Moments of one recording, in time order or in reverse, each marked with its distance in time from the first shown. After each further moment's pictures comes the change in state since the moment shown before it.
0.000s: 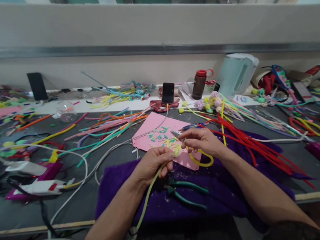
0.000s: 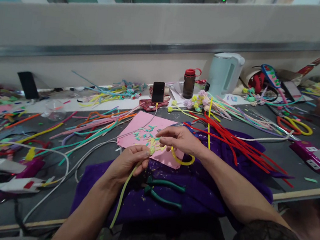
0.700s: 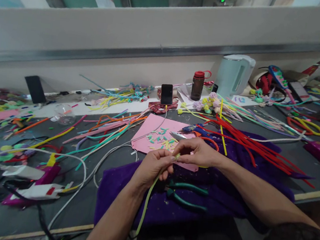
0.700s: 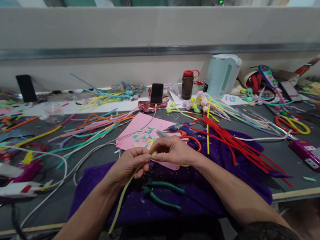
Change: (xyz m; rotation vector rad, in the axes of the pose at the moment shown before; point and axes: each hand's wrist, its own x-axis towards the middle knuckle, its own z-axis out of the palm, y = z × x) left_hand 0.001 -0.002 0.002 0.168 0.062 0.001; right_hand -0.003 -0.001 0.019 -0.254 -0.116 -0.225
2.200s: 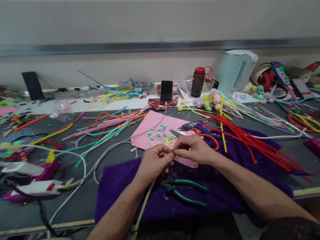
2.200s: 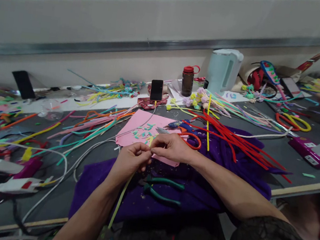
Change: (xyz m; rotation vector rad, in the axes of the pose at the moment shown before) left_hand 0.000 -0.001 0.010 0.281 0.242 0.158; right_hand 0.002 0.009 0.008 -0.143 0.100 -0.027
